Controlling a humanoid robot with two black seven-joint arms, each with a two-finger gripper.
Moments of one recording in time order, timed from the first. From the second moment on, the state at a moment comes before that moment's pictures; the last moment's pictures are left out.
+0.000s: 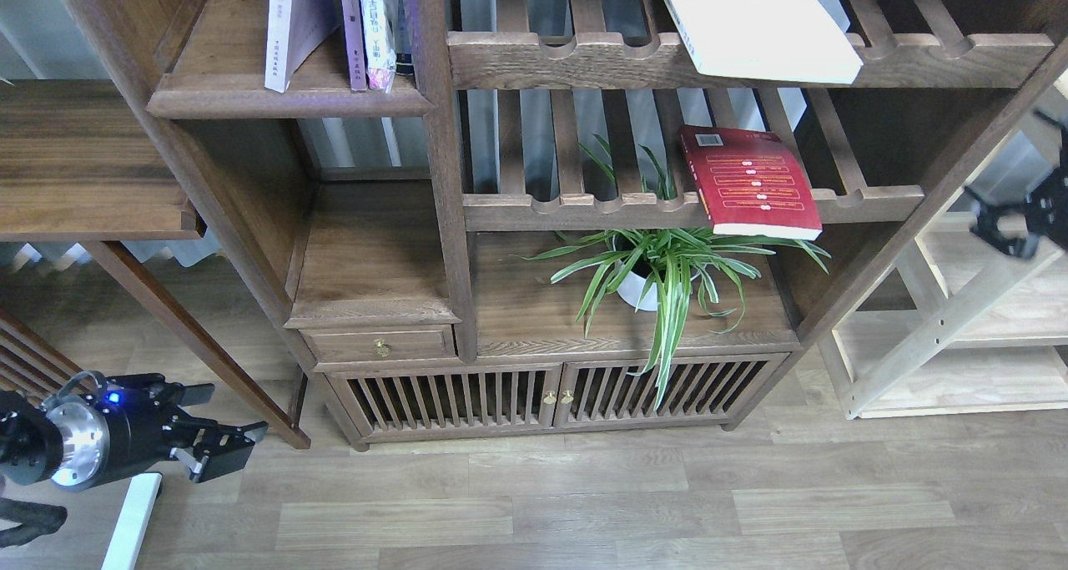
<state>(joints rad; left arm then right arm) -0.49 1.05 -0.38 -1.73 0.38 0.04 0.36 1.15 -1.09 -0.33 1.00 -0.91 -0.40 0.49</state>
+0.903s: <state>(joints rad) -0.51 1.05 -0.38 -1.72 0.40 0.04 0.36 1.39 -0.99 -0.33 1.13 -1.20 -0.40 0.49</state>
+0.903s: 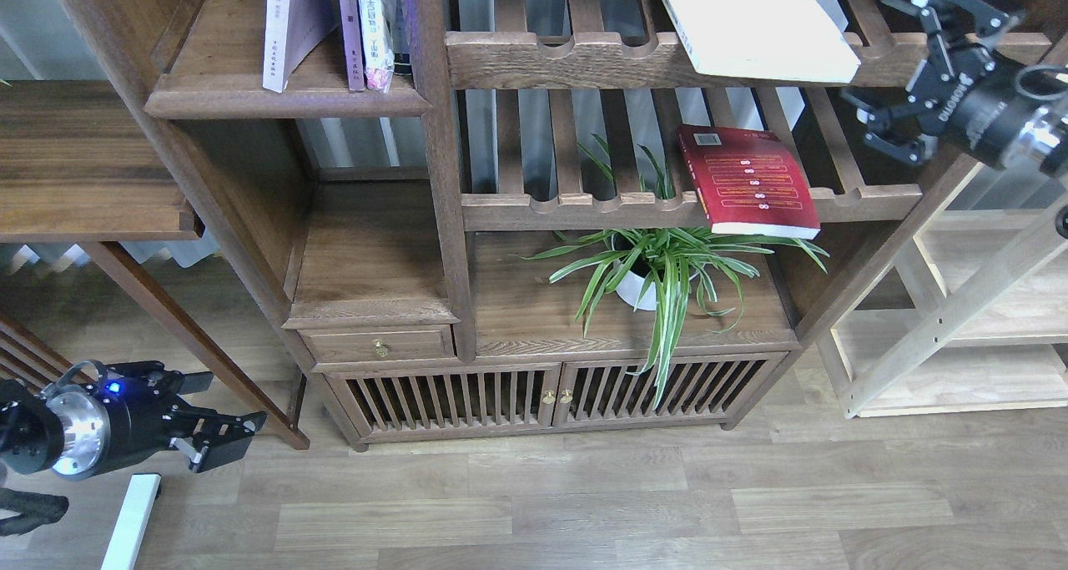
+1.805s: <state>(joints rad) -0.52 1.05 -0.40 -1.71 0.40 0.03 0.36 1.45 -0.89 -0.34 1.16 -1.28 -0.37 0.42</state>
